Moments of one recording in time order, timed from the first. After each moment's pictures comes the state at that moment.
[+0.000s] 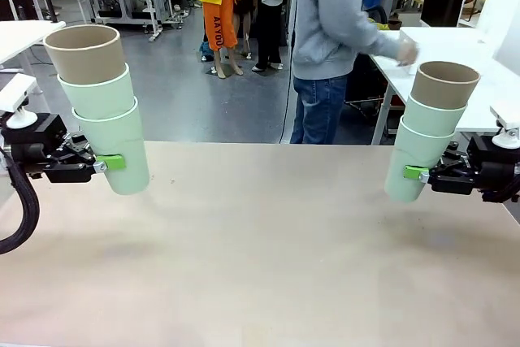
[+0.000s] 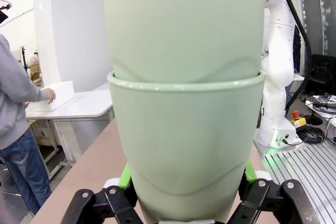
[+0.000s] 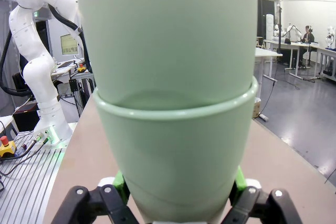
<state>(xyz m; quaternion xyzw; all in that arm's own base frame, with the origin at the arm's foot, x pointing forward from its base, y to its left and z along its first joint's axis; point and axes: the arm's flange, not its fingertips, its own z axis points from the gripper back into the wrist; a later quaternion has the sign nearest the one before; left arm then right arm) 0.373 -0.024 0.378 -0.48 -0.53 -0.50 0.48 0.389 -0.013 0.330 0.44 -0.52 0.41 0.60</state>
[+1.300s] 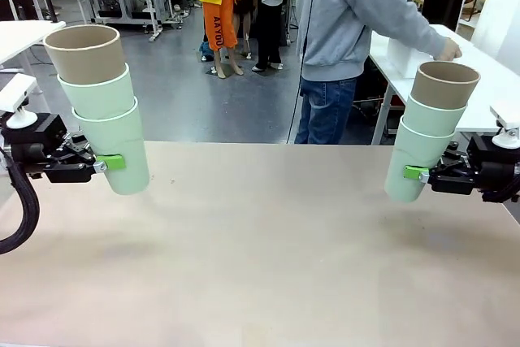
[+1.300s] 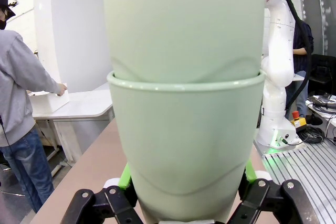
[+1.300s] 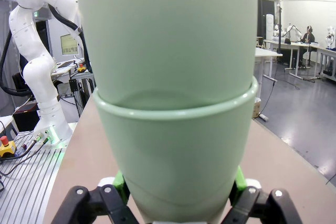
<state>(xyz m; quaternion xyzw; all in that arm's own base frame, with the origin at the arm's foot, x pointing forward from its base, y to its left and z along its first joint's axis) 0.373 -0.024 0.378 -0.48 -0.53 -0.50 0.48 0.389 -0.013 0.330 0.44 -0.52 0.41 0.60</state>
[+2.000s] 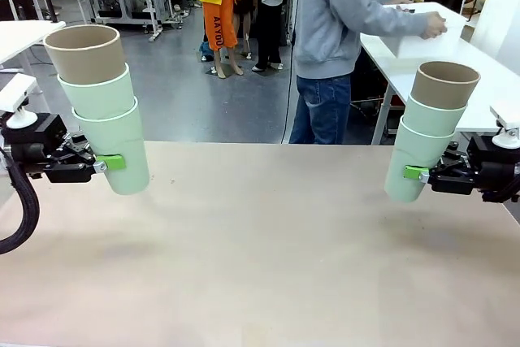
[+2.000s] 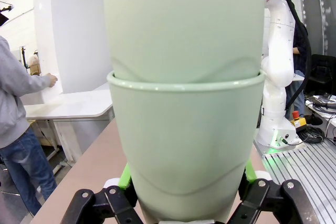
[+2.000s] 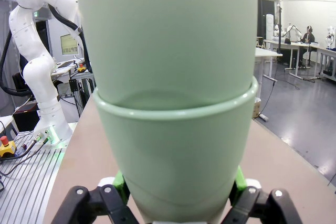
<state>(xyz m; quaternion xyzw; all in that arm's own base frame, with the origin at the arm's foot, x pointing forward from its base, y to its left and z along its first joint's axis) 0.373 -0.024 0.378 -0.48 -0.53 -0.50 0.48 0.389 -0.013 0.330 0.44 -0.52 0.41 0.60</state>
